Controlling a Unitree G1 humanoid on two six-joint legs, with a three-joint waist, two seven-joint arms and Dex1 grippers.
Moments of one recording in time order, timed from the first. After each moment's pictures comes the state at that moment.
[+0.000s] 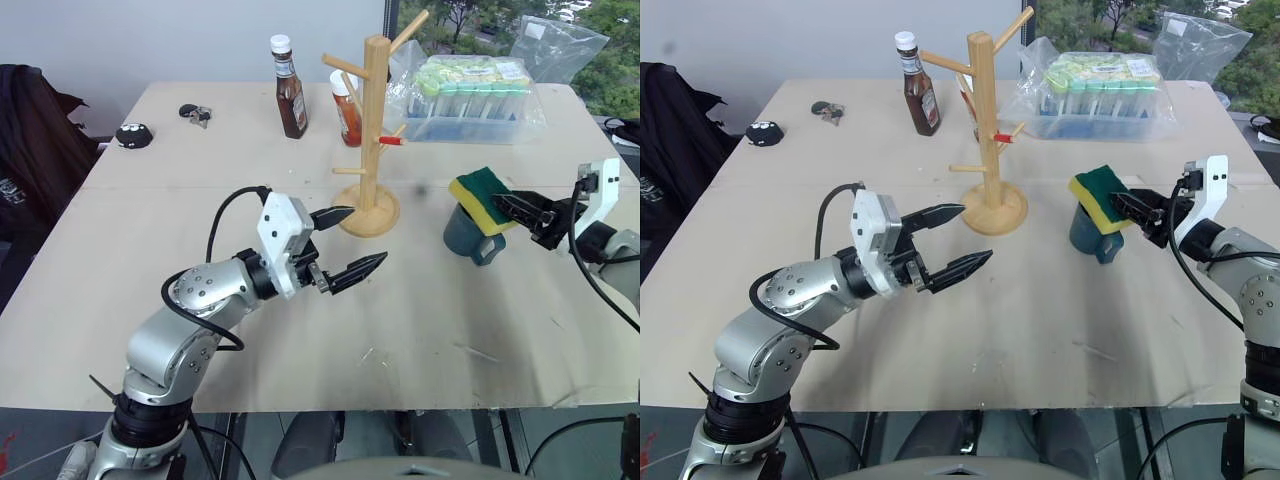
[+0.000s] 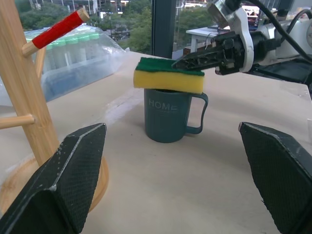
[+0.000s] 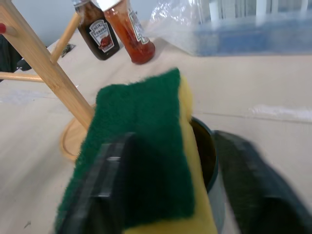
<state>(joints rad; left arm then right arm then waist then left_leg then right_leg) -0.25 0.53 -0.04 -0.62 -0.61 0.58 -0.63 -0.36 -0.68 -0.33 -0.14 0.84 0.82 0.49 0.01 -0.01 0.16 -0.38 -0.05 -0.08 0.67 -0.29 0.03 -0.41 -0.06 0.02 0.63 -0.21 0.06</state>
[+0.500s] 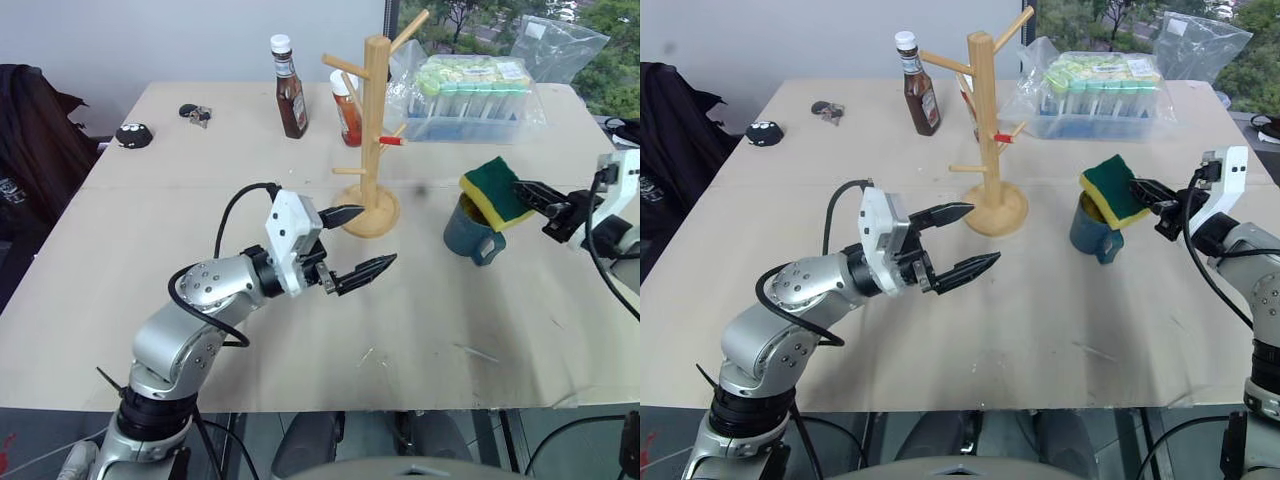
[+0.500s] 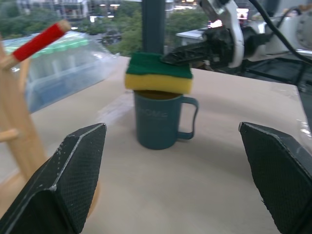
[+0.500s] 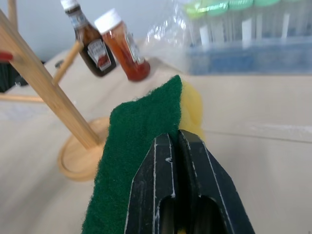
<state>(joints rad) -0.30 0.52 -0.08 -0.62 -0.61 0.58 -0.66 -0.36 -0.68 -0.42 -0.18 0.88 0.85 0.45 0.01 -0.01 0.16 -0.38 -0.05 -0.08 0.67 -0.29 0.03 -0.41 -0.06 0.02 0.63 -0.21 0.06</state>
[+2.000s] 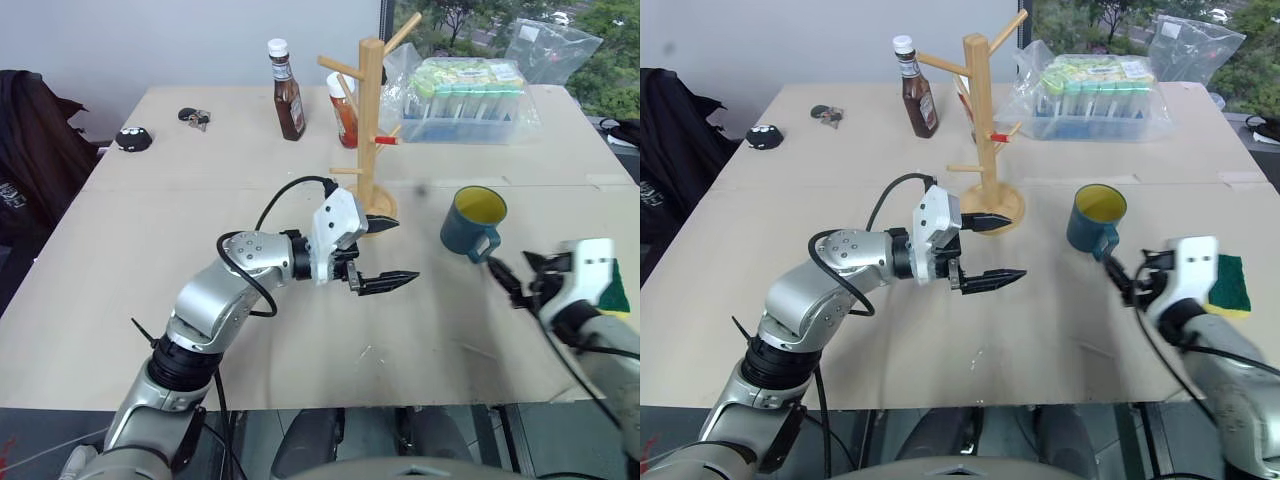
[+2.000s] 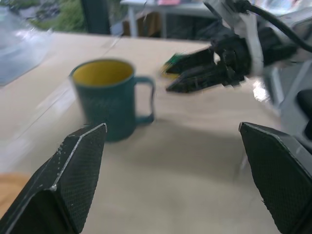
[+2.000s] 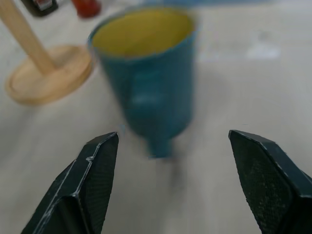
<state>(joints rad) -0.50 0.53 -0.24 -0.42 -0.48 0.62 -0.82 0.10 -0.42 -0.26 -0.67 0.66 0.83 0.08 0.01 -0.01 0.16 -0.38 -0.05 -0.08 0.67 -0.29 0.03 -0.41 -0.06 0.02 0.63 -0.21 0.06</state>
